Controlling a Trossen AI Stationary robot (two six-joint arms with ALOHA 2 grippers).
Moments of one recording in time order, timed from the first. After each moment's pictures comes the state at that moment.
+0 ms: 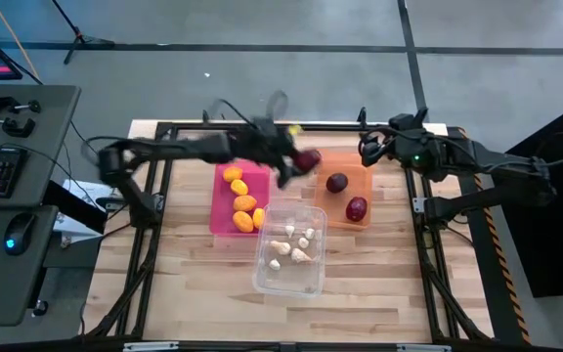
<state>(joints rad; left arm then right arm) 0.31 1.67 1.29 -0.10 0.24 -0.13 -0.08 0.99 1.20 -0.81 0.76 0.60</state>
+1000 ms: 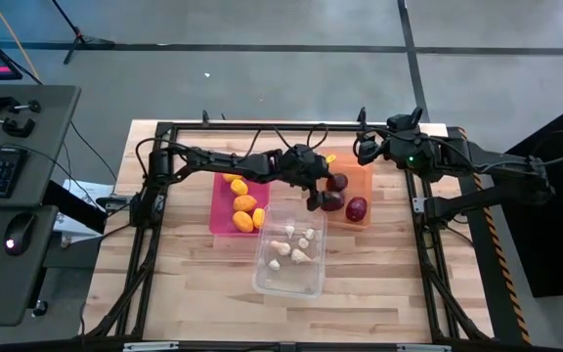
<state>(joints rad) 0.19 2.10 1.51 0.09 0.21 -0.08 -0.08 1.02 1.20 -0.80 0.77 0.70</state>
